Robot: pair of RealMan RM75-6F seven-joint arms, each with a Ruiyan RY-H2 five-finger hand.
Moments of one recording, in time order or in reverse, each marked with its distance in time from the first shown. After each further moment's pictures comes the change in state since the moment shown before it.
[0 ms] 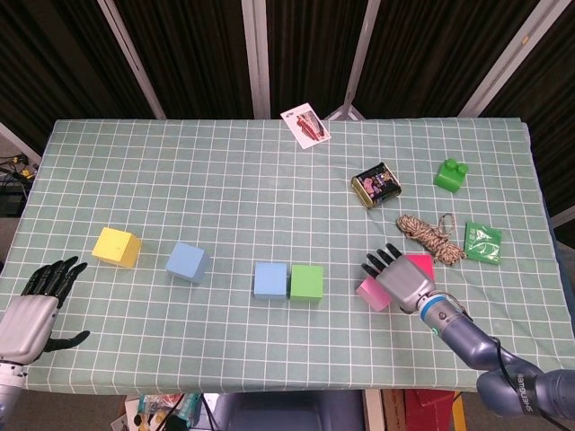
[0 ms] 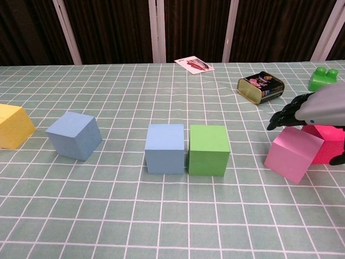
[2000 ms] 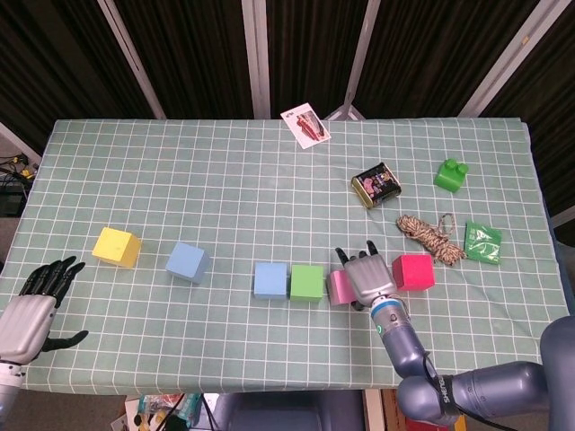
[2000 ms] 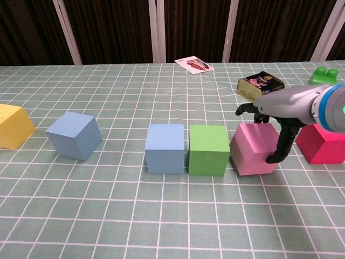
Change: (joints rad) left arm 0.000 0.004 0.000 0.010 -0.001 -0.002 -0.021; right arm 0.098 -0.331 0.178 -0.136 0.616 0.493 -0.170
